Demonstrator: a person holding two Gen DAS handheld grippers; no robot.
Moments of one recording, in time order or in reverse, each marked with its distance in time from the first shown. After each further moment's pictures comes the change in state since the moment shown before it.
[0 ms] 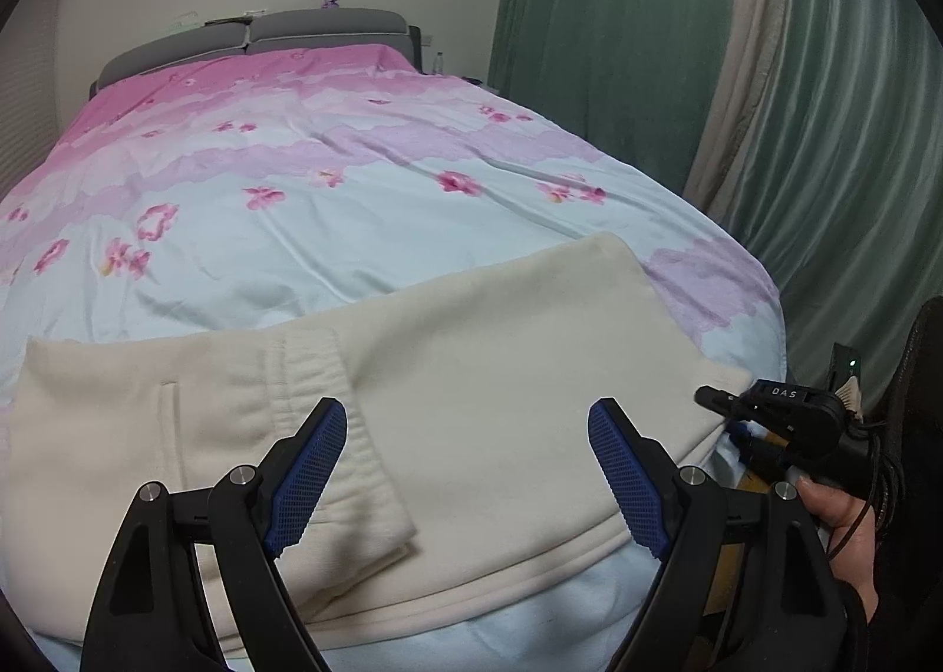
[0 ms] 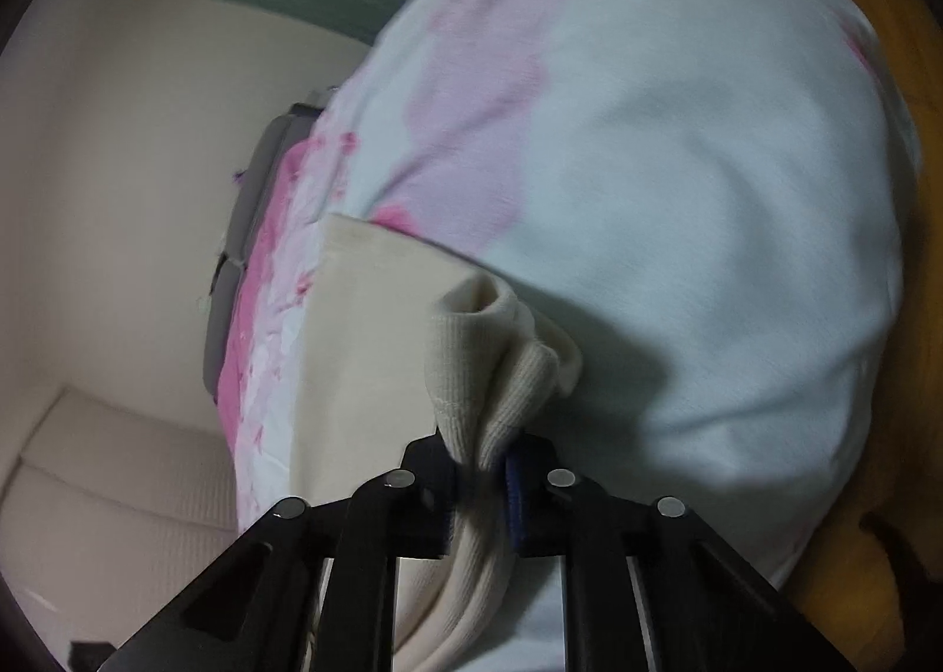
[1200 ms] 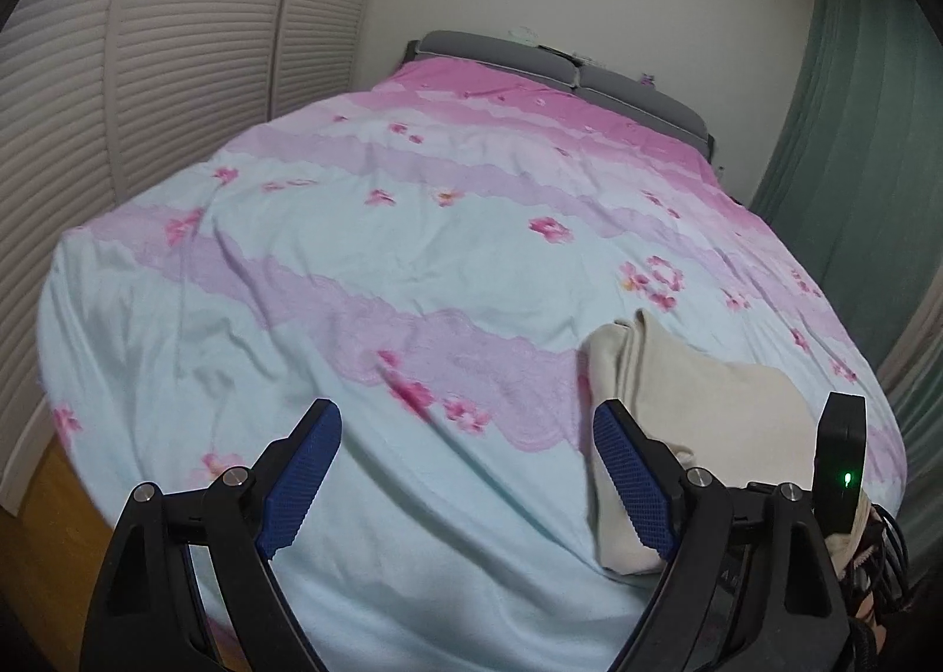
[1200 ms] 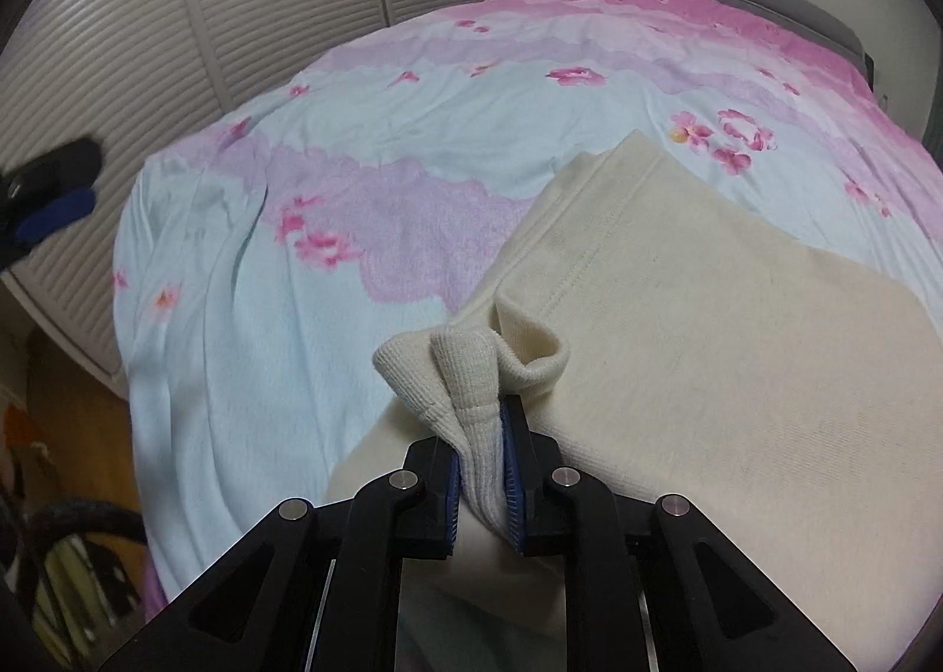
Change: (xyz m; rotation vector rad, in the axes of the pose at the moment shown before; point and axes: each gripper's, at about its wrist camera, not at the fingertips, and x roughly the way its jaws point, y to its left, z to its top) left arm -0.246 0.353 -0.107 -0.456 -0.138 0.425; right arm 0.112 0.341 -0.453 -1.428 0.551 0.093
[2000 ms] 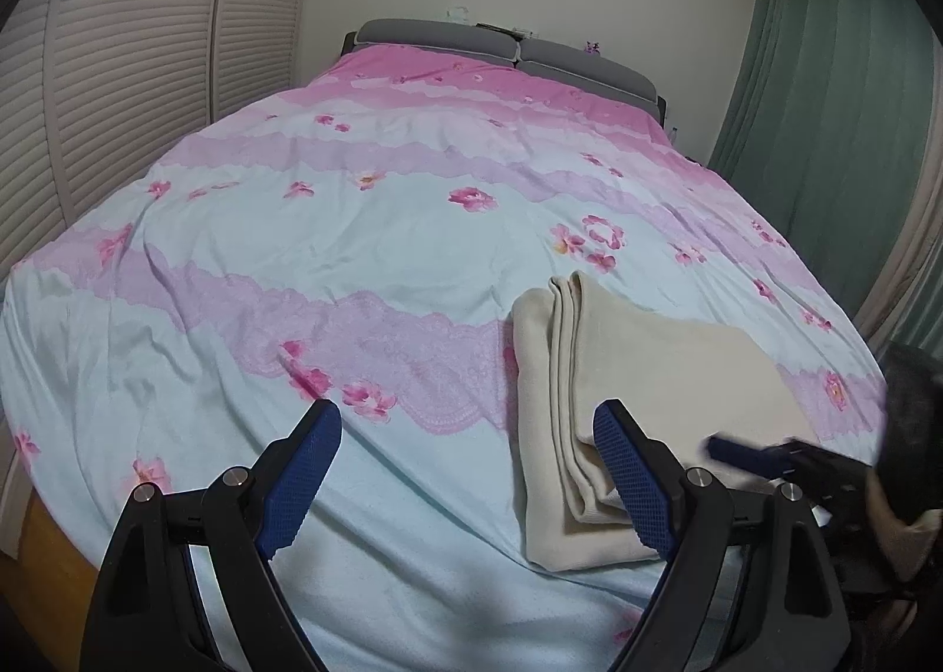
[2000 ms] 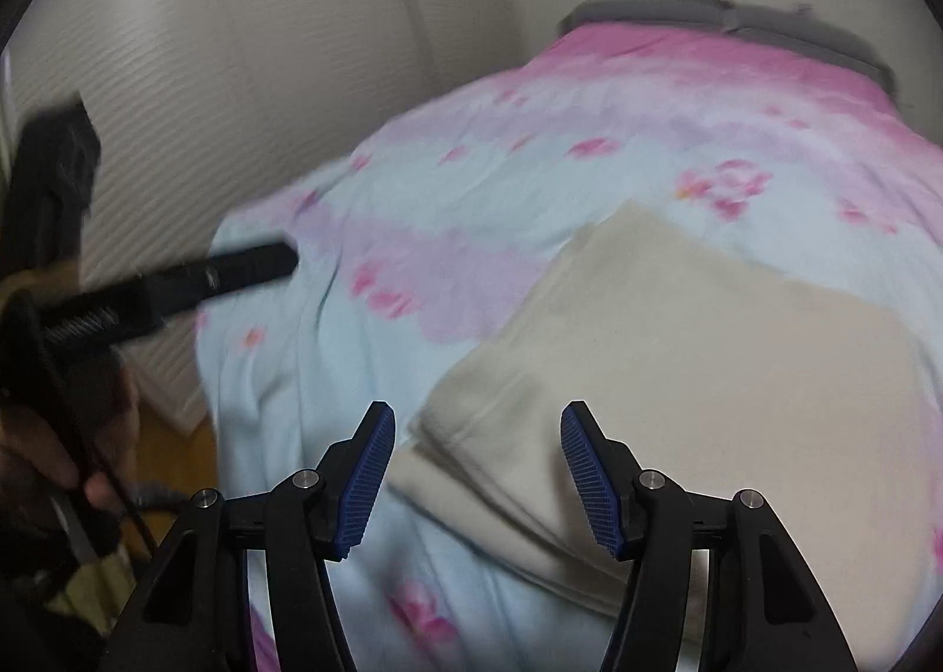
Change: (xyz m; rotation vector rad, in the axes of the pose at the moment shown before) left arm 0.014 -0.058 -0.009 0.103 0.036 -0.059; right arm -0.064 -0.021 -0.019 -0.010 -0.157 0.177
